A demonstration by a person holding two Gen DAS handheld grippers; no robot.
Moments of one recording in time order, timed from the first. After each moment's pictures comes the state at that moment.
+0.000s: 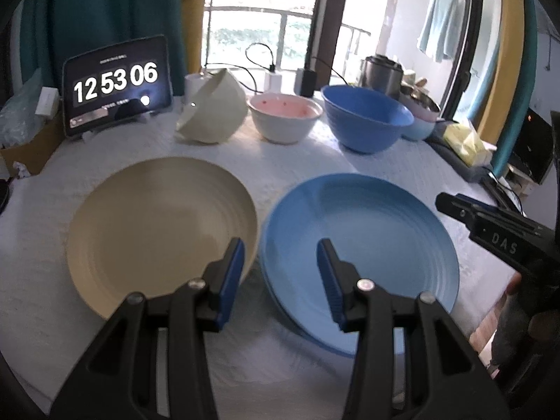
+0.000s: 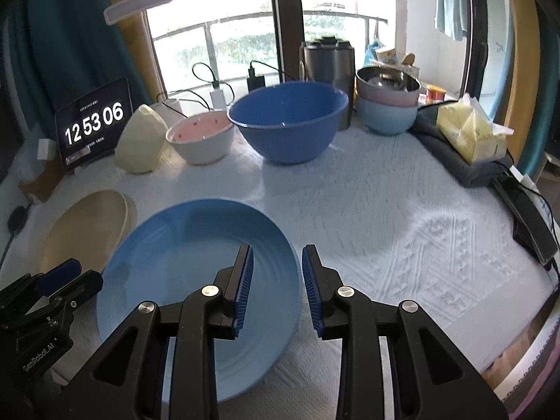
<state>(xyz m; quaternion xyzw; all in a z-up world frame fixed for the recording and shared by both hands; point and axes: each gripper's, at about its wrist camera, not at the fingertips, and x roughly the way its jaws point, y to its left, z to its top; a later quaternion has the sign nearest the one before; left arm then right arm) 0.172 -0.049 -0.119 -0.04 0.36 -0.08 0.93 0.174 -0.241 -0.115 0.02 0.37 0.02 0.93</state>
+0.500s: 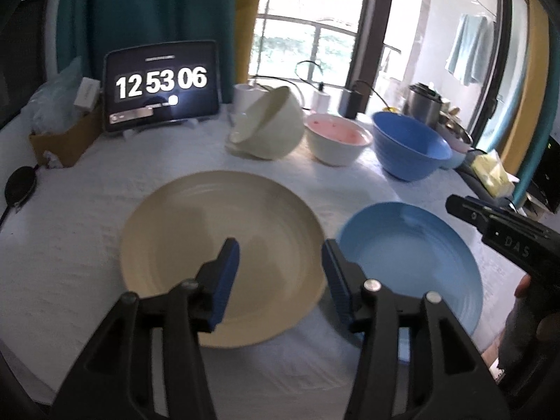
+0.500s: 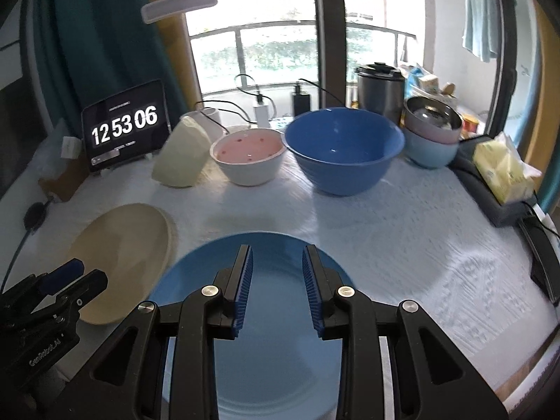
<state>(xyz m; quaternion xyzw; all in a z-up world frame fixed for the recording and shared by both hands) 0.178 0.006 -0.109 -0.07 0.35 -0.02 0.93 0.196 -0.192 -0.096 0.00 0.36 0.07 0.93</state>
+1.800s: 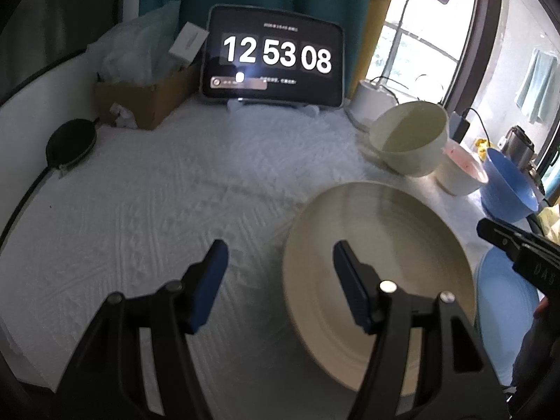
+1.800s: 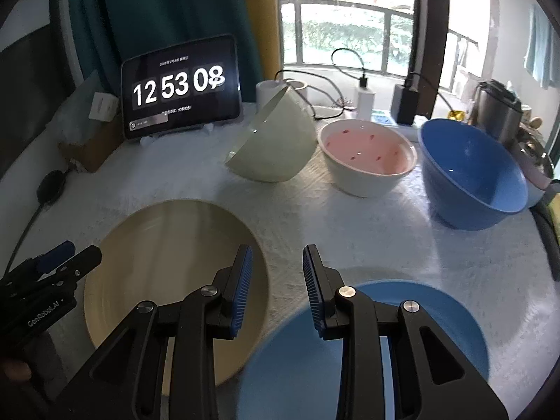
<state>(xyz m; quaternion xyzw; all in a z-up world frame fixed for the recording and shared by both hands) 0.209 0.131 -0.146 -0.13 0.38 0.10 0.91 0.258 -0.072 -0.119 -0.05 0.40 0.16 0.90</state>
